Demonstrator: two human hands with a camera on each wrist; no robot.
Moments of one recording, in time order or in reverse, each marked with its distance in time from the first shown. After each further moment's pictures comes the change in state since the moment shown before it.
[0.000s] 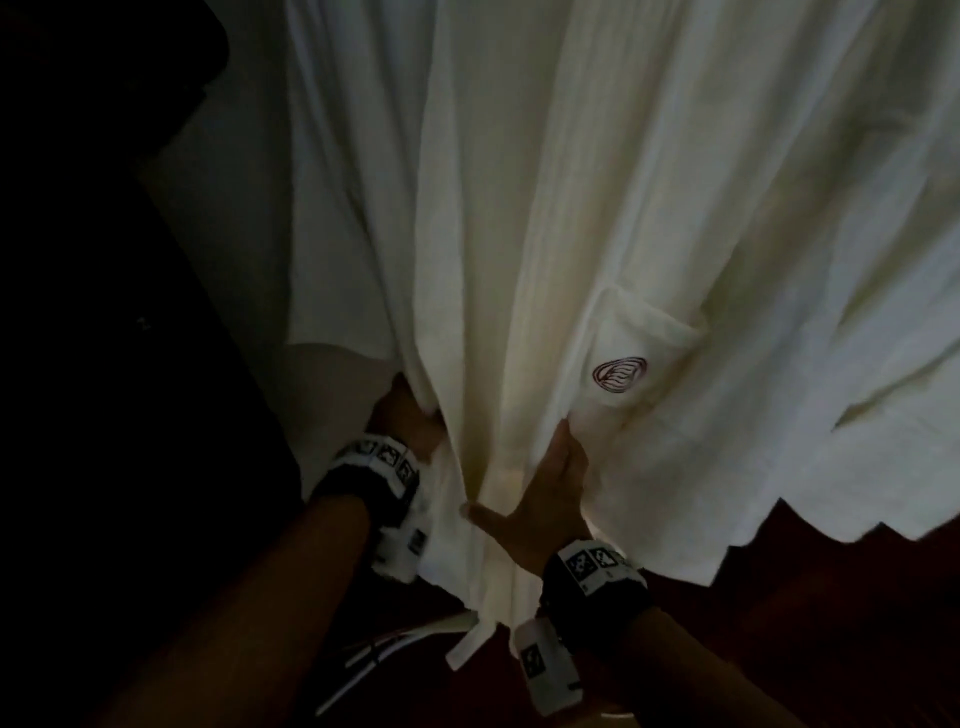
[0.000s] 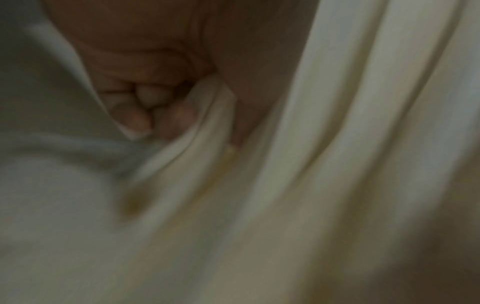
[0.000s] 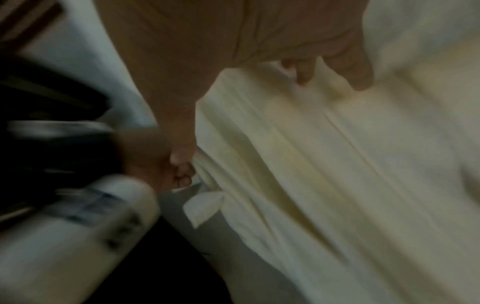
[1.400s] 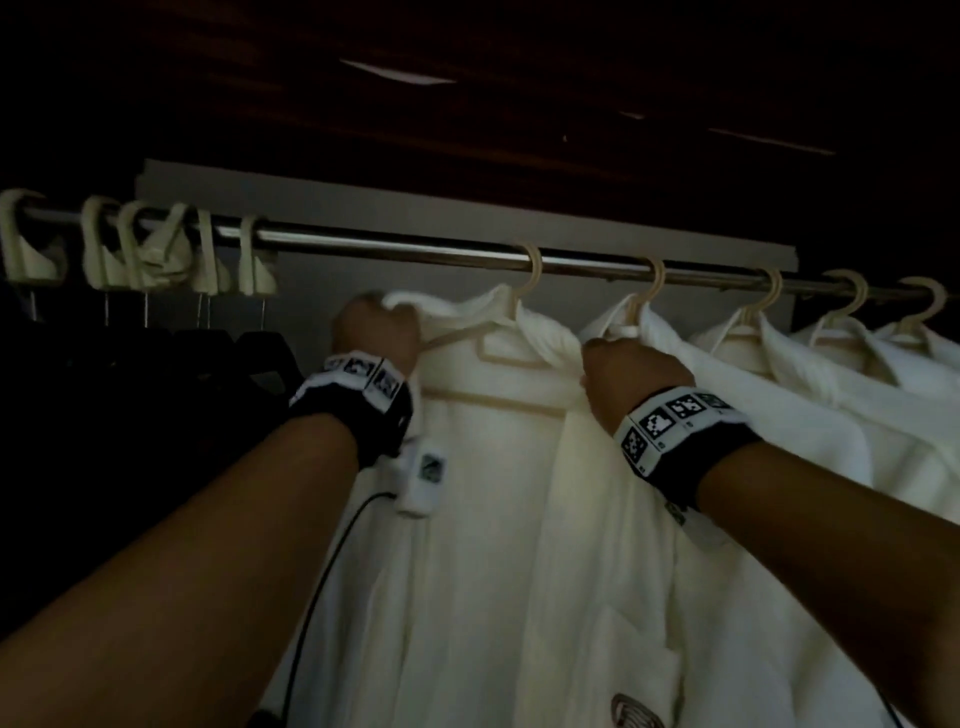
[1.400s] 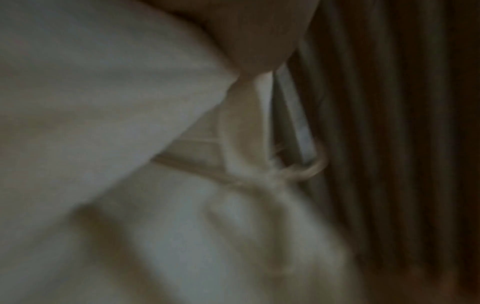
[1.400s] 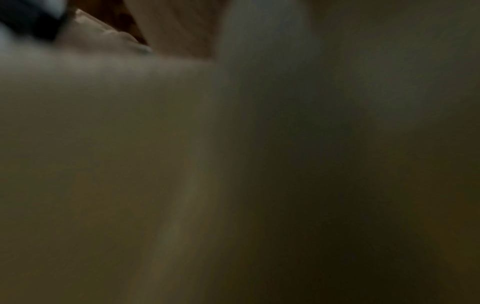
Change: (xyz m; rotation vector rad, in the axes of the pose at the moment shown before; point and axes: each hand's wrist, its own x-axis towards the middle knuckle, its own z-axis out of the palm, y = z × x) left_hand 0.007 0.338 -0.273 -0.109 0.857 0.394; right_hand 0.155 -0.293 -0.326 -0.969 0.608 -0.608
